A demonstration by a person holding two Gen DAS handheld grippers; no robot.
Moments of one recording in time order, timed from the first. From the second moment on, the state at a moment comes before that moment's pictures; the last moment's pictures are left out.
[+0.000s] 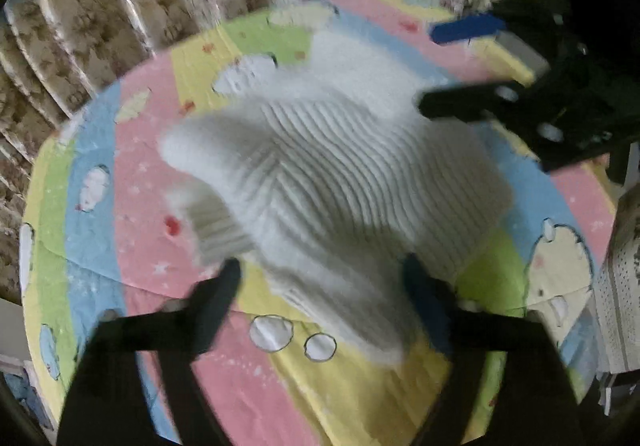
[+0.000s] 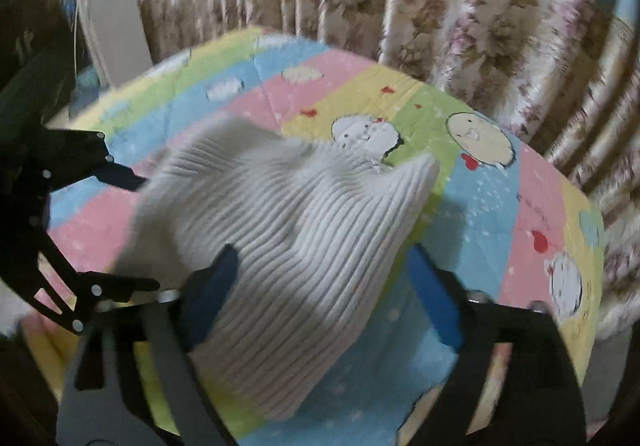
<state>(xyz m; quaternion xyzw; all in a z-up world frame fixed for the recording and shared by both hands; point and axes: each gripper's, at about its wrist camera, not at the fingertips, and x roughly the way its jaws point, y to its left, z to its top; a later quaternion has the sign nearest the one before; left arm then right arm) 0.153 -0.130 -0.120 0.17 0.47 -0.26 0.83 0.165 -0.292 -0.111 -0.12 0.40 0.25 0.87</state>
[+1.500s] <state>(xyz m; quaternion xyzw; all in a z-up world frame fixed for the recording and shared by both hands) 0.078 -0.050 -0.072 0.10 0.42 -0.03 0.90 0.024 -0.272 -0.101 0.00 0.36 0.03 0.93</state>
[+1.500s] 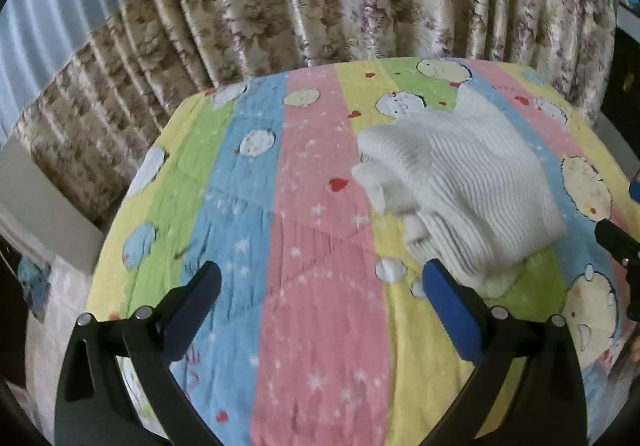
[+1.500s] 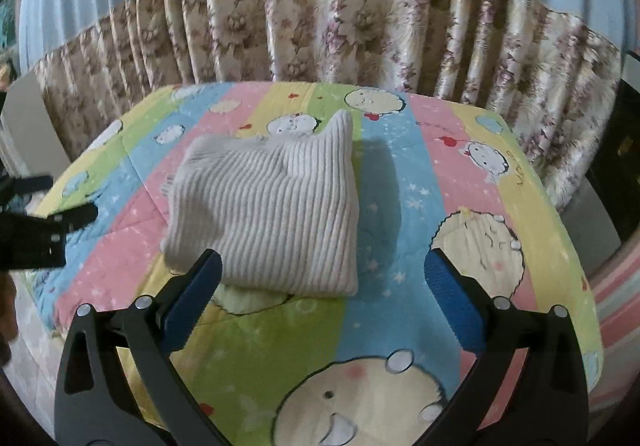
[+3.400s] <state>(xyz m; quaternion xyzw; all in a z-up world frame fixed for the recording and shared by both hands) -0.042 -0.037 0.011 0.03 0.34 0.00 0.94 -0.077 -0.257 -0.039 0.04 0.29 -0.04 0.95</state>
